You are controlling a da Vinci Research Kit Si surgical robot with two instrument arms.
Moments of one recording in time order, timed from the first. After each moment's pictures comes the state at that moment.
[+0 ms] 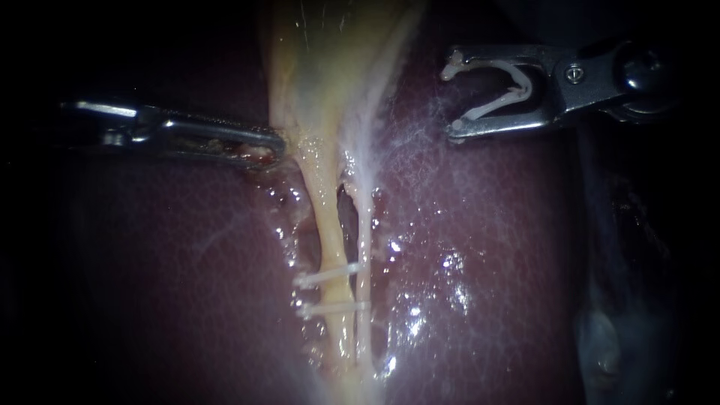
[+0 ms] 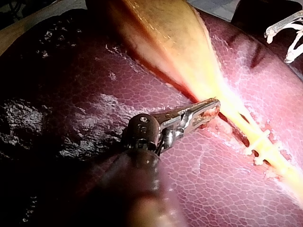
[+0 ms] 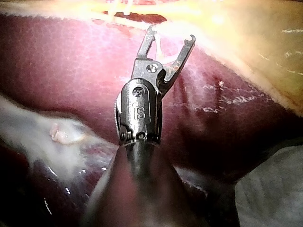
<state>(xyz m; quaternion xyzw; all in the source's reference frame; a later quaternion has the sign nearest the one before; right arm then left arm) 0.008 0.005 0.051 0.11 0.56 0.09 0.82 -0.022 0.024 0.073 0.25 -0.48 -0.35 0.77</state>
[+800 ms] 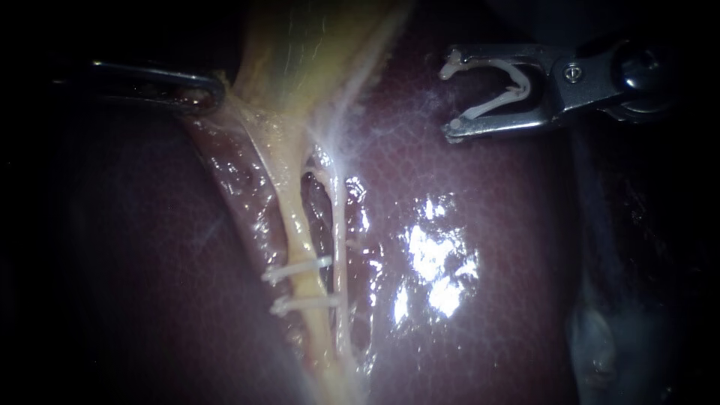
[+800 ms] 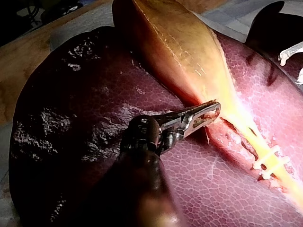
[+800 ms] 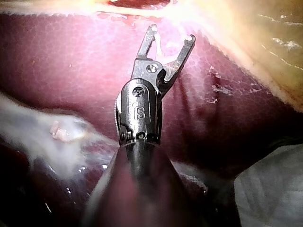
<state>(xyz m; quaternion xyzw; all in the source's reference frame) 0.008 0.005 0.051 0.12 0.56 0.09 0.82 -0.016 0.030 0.066 0.23 -0.49 -0.37 0.75</state>
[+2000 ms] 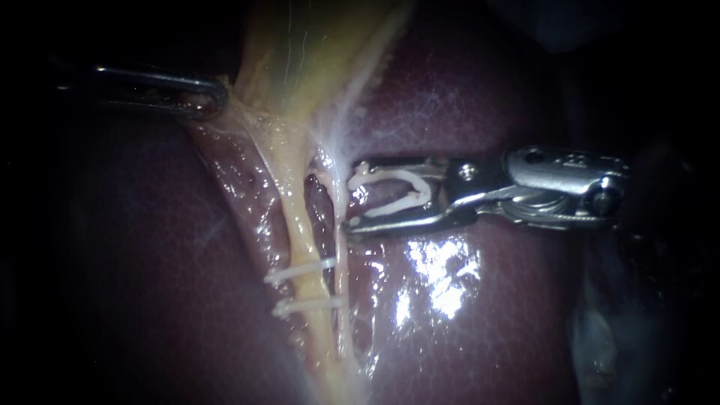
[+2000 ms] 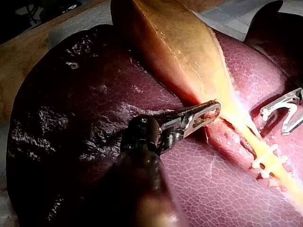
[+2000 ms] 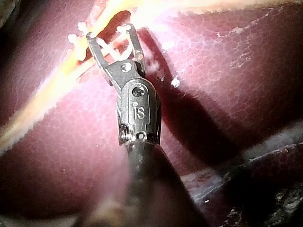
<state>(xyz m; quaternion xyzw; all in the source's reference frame) 0.018 -0.006 0.058 0.34 0.53 0.23 0.74 -0.016 0.029 0.067 0.23 -0.49 -0.38 0.75</state>
